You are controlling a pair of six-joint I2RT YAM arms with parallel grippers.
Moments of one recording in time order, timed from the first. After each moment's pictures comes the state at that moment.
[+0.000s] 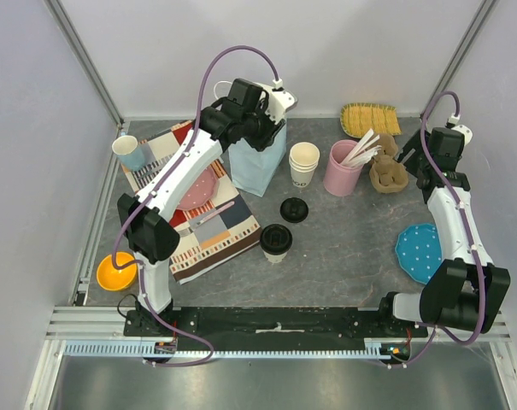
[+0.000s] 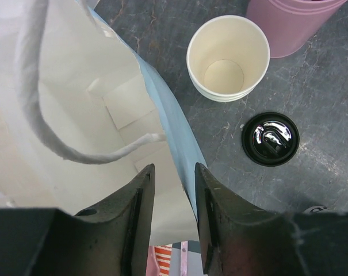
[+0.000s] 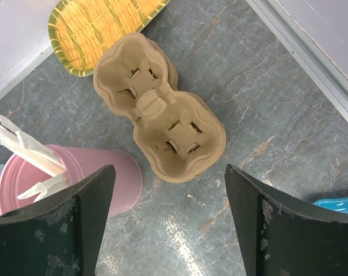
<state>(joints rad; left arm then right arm) -0.59 1.95 2.10 -0.82 0.13 0.36 -0.20 1.33 1.11 -0.34 0.13 0.46</state>
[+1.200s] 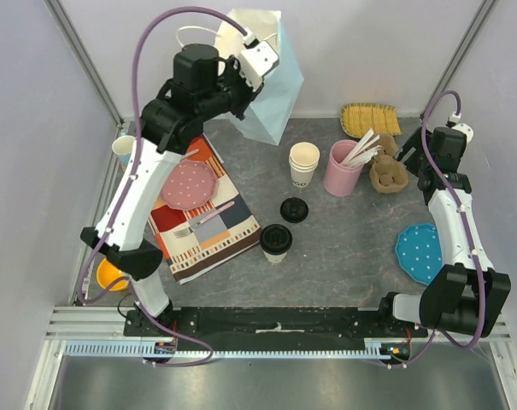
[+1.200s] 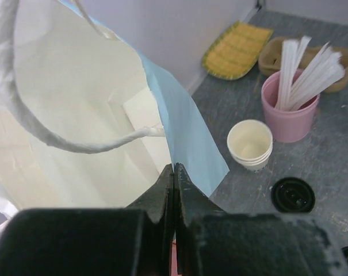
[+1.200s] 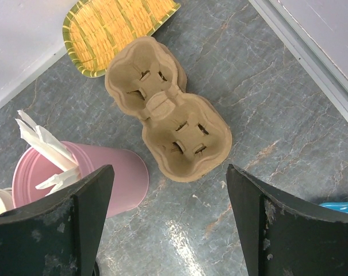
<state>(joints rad) -0.60 1.78 2.34 -0.82 0.09 0.44 -0.20 1.30 1.11 -0.33 0.10 0.45</state>
